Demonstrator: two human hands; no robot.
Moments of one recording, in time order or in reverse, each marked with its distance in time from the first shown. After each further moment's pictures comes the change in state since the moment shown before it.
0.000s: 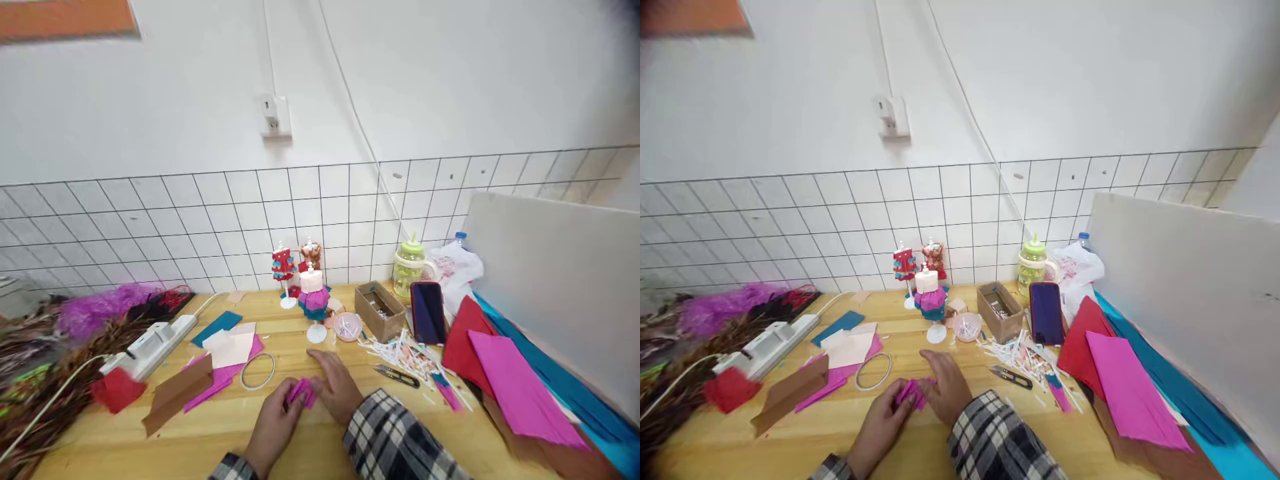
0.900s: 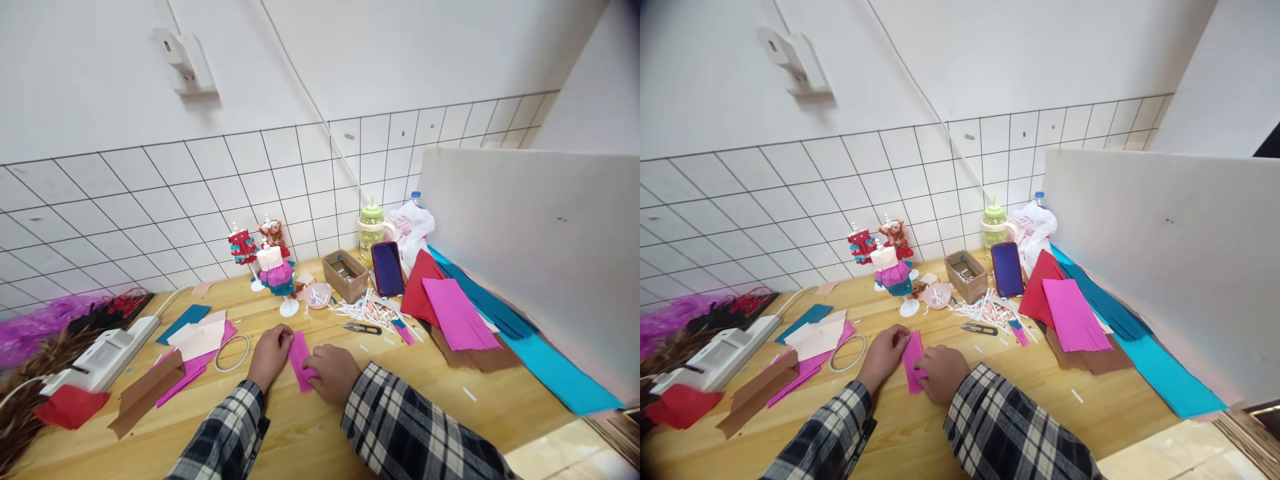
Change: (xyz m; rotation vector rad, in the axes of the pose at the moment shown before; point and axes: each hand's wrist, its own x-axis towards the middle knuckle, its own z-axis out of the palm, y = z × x) left_hand 0.068 0.018 0.021 0.406 -0.054 0.108; right_hand -0.051 -0.028 -0.045 -0.555 -0.342 0.162
